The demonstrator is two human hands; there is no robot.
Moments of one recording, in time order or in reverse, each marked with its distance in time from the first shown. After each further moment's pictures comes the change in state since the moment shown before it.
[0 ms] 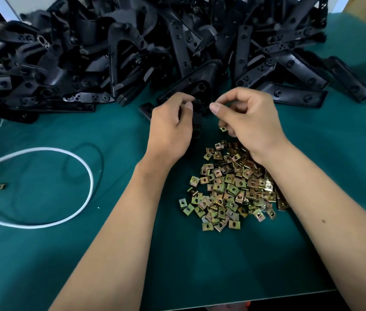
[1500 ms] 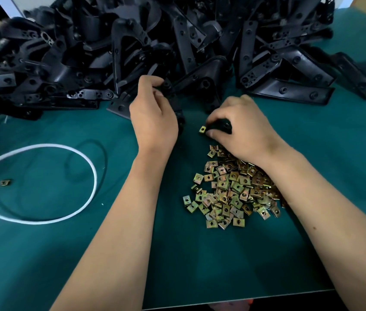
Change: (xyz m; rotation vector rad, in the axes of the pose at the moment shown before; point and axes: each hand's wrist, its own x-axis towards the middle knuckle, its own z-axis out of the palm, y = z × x) left_hand 0.007 -0.009 -0.017 0.079 0.353 -0.012; right_hand -0.002 0.001 0.004 -0.792 -0.249 -0.257
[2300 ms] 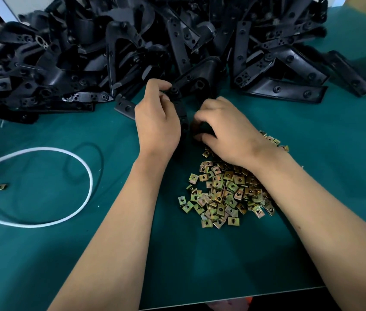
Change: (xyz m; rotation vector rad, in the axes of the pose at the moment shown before) left_hand -0.006 0.006 0.007 0.010 -0.092 0.064; right_hand 0.001 -0.012 0.004 -0.053 -0.052 -0.143
